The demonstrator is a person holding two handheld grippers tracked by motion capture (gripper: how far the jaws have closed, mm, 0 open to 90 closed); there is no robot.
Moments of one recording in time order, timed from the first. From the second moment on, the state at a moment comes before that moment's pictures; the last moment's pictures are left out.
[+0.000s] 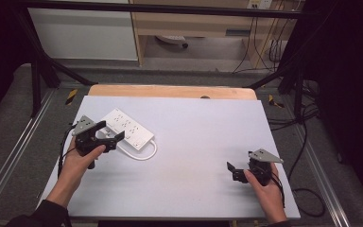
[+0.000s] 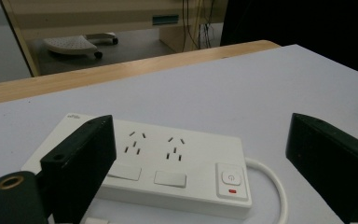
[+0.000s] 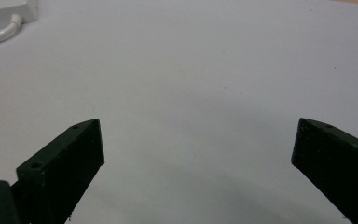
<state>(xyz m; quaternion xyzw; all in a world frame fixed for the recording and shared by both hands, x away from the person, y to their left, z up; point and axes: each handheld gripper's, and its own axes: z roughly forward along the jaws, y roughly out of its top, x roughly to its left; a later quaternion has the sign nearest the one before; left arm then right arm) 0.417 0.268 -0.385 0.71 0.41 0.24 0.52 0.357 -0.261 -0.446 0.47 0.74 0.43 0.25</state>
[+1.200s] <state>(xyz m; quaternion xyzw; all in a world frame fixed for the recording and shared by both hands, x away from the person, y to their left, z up) 0.434 0.263 -0.401 0.72 0.43 0.23 0.49 0.357 -0.260 -0.446 0.47 0.74 0.43 0.24</state>
